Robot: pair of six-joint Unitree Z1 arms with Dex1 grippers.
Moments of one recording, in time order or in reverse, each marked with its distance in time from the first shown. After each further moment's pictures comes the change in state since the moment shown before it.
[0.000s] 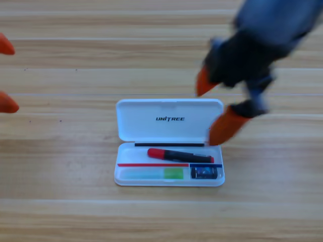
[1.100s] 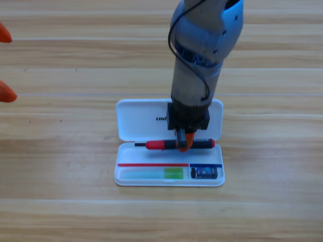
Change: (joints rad) arm 0 -0.001 0.000 -0.043 0.019 0.016 0.000; arm 1 -0.026 0.496 -0.245 -0.001 -0.190 -0.067
